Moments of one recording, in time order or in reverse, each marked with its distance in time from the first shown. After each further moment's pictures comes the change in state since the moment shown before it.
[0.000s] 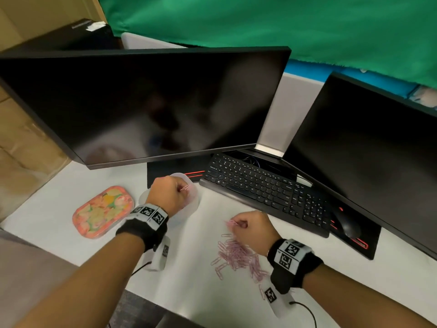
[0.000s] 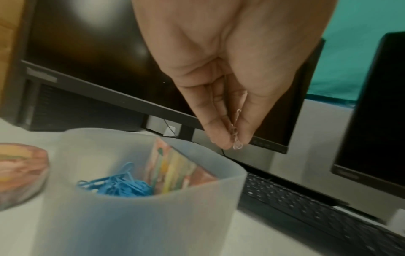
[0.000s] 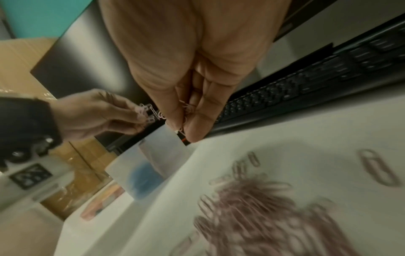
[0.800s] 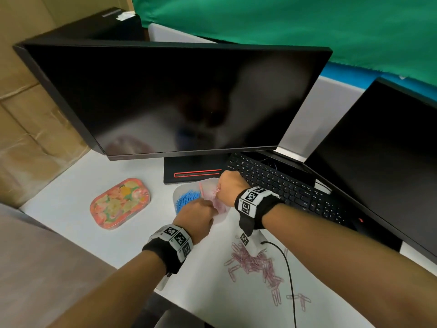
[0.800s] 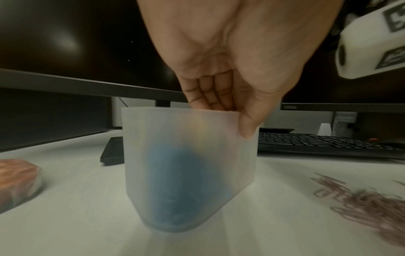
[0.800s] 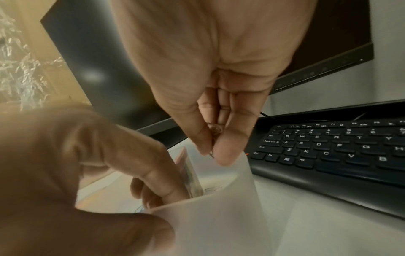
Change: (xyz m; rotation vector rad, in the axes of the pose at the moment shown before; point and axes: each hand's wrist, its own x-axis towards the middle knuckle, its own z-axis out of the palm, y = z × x) left_hand -0.027 -0.021 0.050 0.269 -0.191 0.399; right_hand 0.115 -0.094 0.037 -0.557 -0.070 0.163
